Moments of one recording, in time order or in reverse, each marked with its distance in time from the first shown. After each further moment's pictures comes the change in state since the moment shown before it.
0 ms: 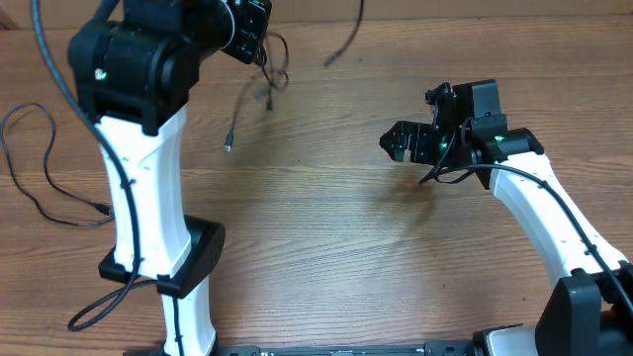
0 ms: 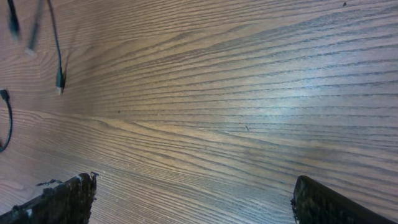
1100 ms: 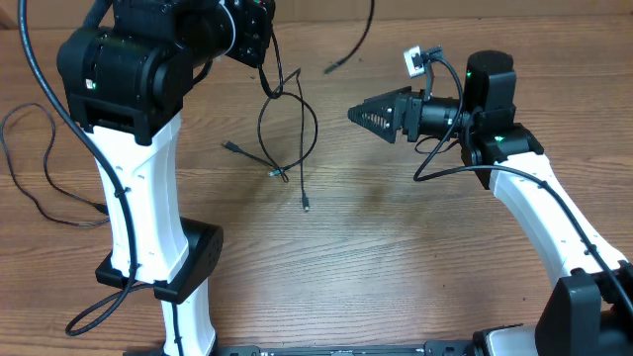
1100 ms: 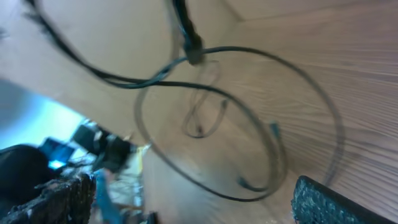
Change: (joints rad) left arm 0.000 -0.018 0.000 -0.010 0.124 -0.126; right arm 0.000 0.000 -0.003 0.605 -0.767 0.166
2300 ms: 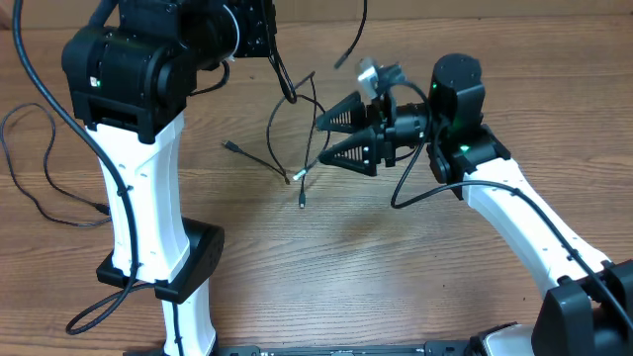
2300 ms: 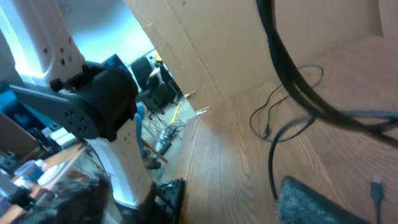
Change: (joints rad) left arm -0.006 0.000 -0.010 -0.023 0.010 -0.436; right arm 0.168 0.000 -0.001 0.269 -0.219 -0.111
